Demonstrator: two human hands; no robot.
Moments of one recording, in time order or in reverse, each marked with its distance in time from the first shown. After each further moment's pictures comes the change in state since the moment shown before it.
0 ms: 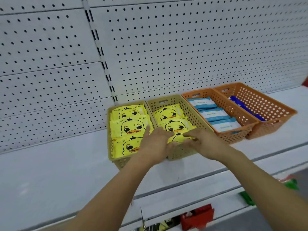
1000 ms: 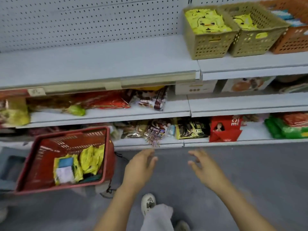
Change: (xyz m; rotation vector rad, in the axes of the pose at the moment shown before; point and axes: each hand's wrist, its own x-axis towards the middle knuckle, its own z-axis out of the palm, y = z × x) left_hand -0.554 -0.070 0.192 -0.472 0.089 -0.562; right_hand -0.396 -0.215 0.297 0.294 -0.250 0.121
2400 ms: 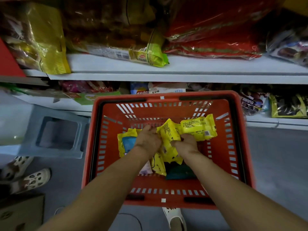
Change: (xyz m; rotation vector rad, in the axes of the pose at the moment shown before) left_hand 0.146 -0.517 -0.088 1.147 -0.604 0.294; right_hand 0.235 -0.273 0.519 0.467 -0.198 0.586
